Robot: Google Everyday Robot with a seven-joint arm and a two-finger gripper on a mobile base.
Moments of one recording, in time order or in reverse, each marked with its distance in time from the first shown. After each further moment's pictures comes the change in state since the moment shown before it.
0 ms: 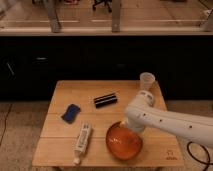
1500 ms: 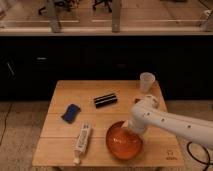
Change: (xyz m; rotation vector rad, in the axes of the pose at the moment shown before) arm 0.011 0.005 0.050 0.032 -0.101 -0.024
